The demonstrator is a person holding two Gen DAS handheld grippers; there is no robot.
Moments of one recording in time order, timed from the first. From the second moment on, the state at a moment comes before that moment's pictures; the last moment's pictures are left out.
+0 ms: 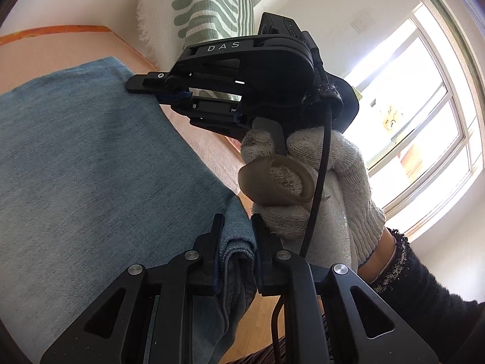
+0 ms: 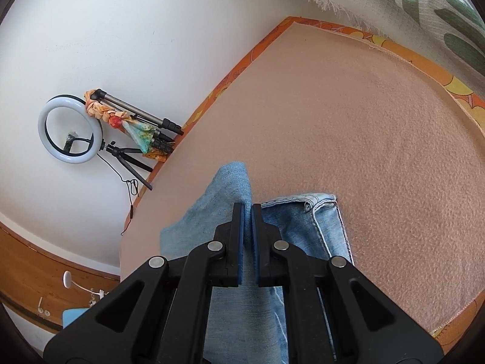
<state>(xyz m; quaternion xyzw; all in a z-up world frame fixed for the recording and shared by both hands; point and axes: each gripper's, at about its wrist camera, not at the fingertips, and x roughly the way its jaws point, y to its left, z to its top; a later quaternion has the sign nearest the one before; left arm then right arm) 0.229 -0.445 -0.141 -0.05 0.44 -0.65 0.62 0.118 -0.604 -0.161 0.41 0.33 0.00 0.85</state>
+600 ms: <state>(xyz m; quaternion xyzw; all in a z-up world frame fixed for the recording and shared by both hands) 0.172 -0.472 -0.143 0.06 0.42 -0.63 0.66 0.074 -0.620 -0.133 0.40 0.30 -0.04 0.86</state>
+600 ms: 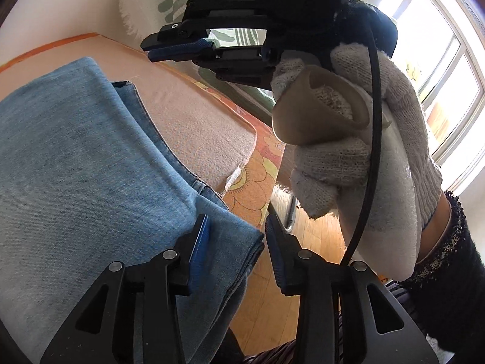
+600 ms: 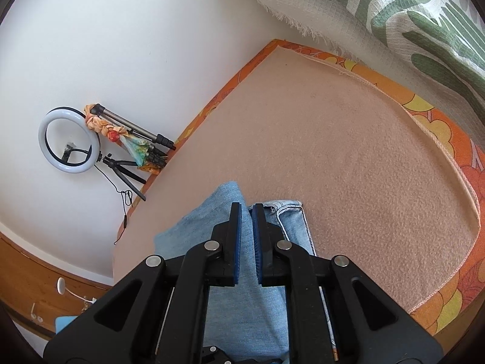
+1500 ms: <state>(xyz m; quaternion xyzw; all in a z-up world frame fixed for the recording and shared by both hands) 0.197 -0.334 -0.104 0.03 0.40 -0.55 0.74 0.047 -0.582 -0.117 0.29 0.34 -0.04 0.90</state>
